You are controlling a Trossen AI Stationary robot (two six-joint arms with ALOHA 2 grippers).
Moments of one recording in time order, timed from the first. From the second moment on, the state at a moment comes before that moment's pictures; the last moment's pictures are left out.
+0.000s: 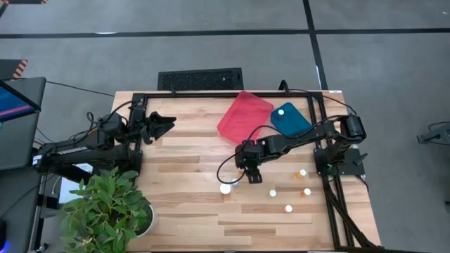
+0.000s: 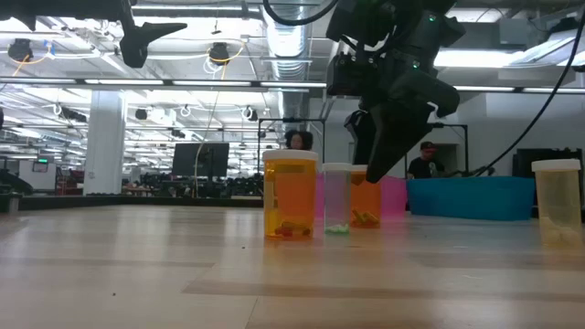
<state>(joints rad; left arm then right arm) 0.25 0.44 0.44 0.12 0.03 -0.76 0.08 1.74 1.12 -0.49 0.00 -0.05</state>
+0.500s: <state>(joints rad) 0.25 0.44 0.44 0.12 0.03 -0.76 0.06 1.68 1.12 -0.51 -0.01 0.02</state>
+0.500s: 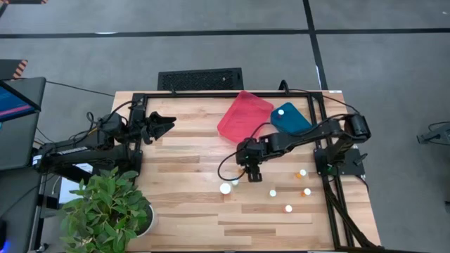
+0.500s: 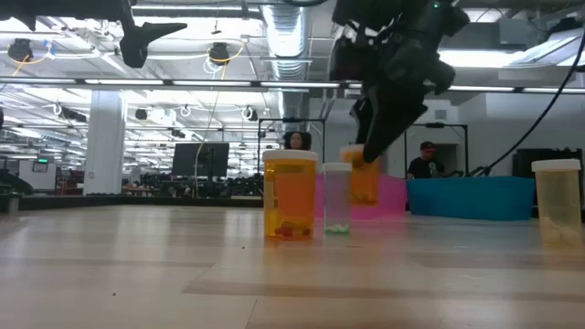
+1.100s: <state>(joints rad) 0.25 0.44 0.44 0.13 0.03 -0.77 -0.28 1.17 1.12 -1.01 0.17 0.20</state>
